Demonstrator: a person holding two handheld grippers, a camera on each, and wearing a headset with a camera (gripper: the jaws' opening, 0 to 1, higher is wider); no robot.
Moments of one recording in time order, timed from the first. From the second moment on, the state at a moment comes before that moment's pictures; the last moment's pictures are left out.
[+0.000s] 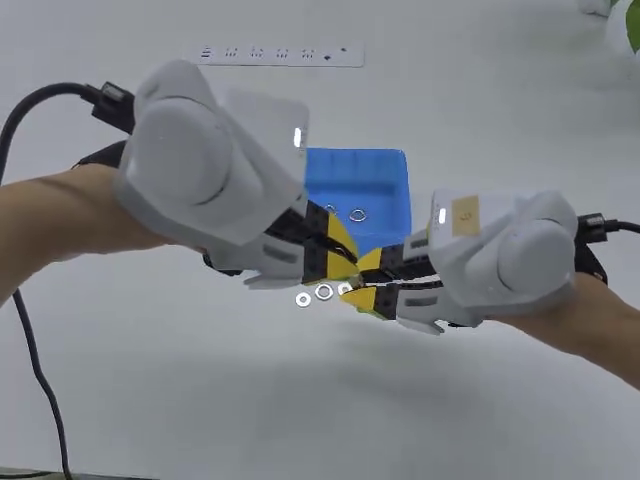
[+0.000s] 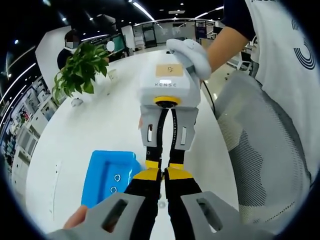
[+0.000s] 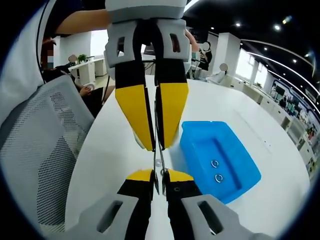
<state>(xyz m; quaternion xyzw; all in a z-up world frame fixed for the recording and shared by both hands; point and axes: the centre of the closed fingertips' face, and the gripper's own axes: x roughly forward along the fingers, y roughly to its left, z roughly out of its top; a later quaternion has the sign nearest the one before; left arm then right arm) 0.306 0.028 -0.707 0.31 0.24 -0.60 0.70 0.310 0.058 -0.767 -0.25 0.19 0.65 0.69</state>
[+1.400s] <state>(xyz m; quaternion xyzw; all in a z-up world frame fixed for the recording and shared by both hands) 0.315 0.023 -0.720 0.28 0.25 -0.60 0.70 0.321 0.062 -0.785 -0.23 0.20 0.65 0.70</state>
